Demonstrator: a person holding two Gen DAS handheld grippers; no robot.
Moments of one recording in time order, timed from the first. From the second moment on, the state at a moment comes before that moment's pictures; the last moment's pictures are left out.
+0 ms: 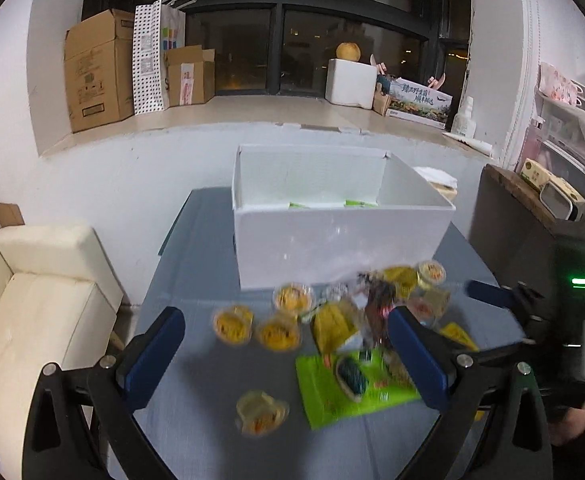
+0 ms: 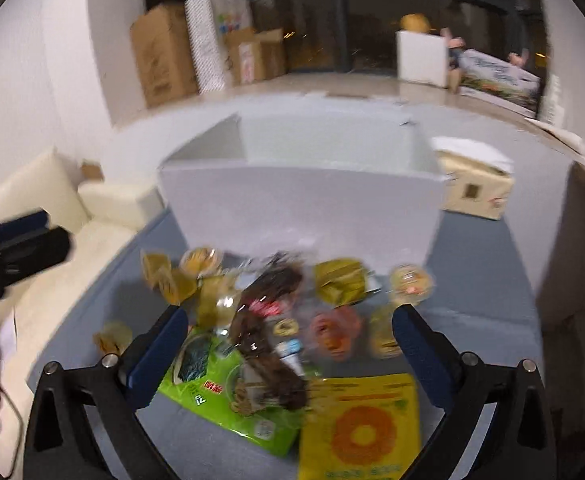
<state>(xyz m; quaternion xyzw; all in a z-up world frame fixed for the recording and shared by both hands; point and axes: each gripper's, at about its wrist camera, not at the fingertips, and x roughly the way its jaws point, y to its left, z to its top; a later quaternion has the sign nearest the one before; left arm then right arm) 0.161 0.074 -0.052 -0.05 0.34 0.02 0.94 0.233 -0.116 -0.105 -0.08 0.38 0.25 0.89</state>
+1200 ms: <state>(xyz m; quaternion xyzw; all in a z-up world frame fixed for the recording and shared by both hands) 0.174 0.097 -0.175 -0.04 0.45 0.02 0.89 0.173 -0.133 -0.091 -0.08 0.38 0.26 0.89</state>
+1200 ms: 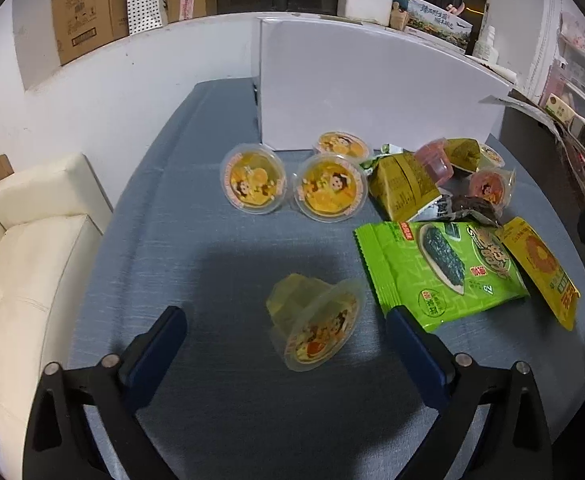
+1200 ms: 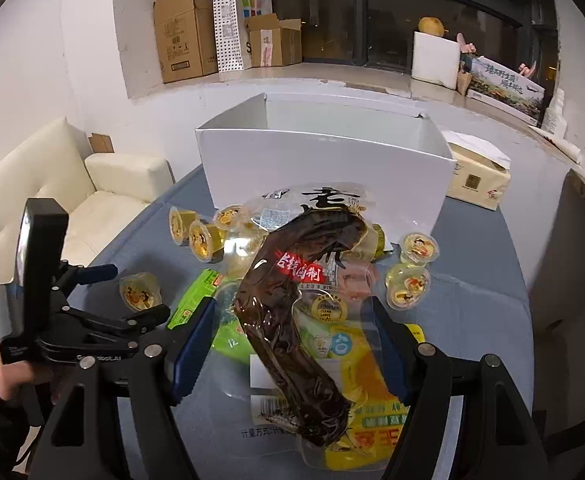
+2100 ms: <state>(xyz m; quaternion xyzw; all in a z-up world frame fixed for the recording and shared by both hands) 0.216 0.065 -0.043 0.01 0.33 -0.03 0.94 0.218 -0.144 -0.036 -0.04 0.34 0.24 0.91</state>
